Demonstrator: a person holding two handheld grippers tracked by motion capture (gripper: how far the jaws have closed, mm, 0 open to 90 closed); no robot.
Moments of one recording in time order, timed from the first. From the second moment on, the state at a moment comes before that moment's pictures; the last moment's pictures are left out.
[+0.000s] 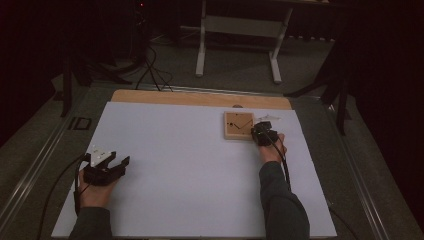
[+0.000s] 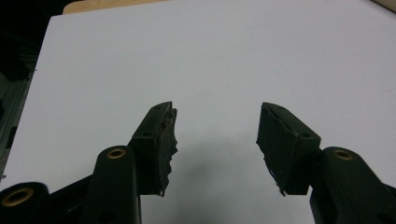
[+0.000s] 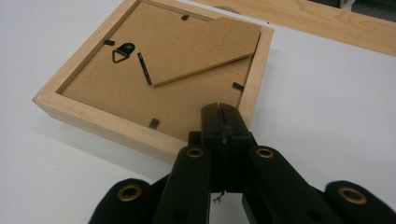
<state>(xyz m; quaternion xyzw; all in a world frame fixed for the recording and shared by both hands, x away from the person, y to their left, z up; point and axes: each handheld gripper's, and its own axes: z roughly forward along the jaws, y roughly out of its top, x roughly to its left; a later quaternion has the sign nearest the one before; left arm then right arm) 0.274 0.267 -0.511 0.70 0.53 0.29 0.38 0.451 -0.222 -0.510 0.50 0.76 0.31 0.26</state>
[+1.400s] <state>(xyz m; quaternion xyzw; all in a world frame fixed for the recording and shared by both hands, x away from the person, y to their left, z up) 0.274 0.266 -0.511 0.70 0.53 0.30 0.37 0.419 -0.215 -0.512 0.47 0.78 0.35 0.21</state>
